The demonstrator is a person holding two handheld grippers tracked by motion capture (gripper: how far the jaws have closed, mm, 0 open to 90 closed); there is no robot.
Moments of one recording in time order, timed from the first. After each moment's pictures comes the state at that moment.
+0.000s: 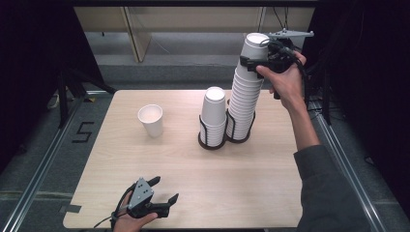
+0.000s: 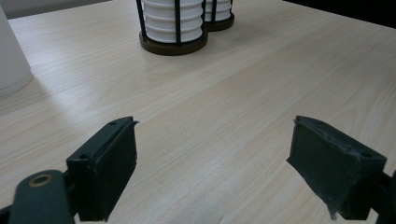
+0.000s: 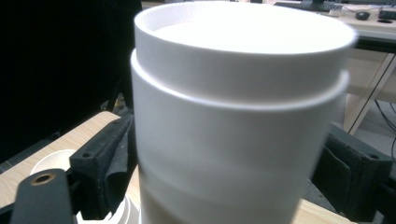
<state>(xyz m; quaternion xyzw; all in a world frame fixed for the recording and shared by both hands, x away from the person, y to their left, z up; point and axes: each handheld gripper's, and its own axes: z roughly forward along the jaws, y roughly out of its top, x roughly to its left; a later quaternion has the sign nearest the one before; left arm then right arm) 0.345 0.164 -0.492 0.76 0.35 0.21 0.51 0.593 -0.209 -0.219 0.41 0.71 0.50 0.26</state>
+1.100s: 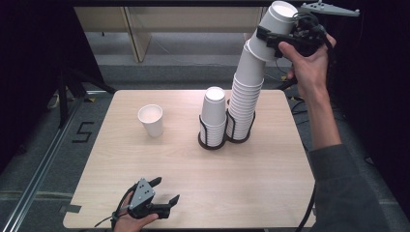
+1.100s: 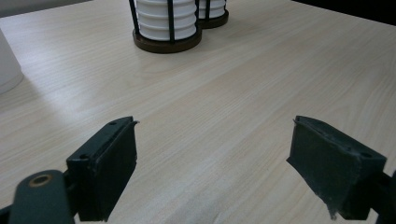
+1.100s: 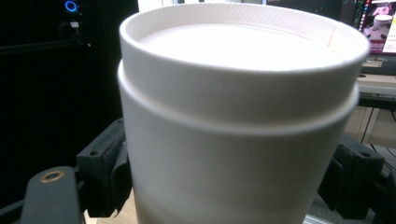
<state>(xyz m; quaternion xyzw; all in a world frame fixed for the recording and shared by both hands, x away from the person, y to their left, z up) 0.345 0.161 -0.493 0.76 0.35 0.20 0.51 0.557 -0.237 -0.152 0.39 0.65 0.58 0.30</state>
